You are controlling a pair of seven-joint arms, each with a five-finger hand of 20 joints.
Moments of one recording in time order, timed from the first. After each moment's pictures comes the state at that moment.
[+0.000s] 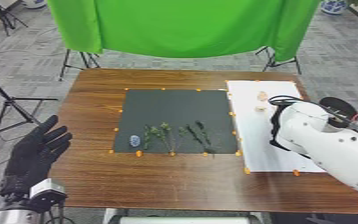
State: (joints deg) left arm 149.4 -36.8 -99.9 -132.7 18.9 27.7 38.6; right arm -53.0 -36.4 35.0 -98.3 -91.6 -8.4 66.5
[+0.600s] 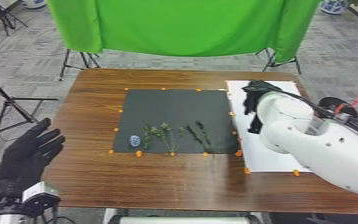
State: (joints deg) left arm 153.8 -38.0 -103.7 -133.7 18.7 28.3 39.0; right arm -45.7 -40.4 29.1 -106.1 -100.3 -7.6 57.1
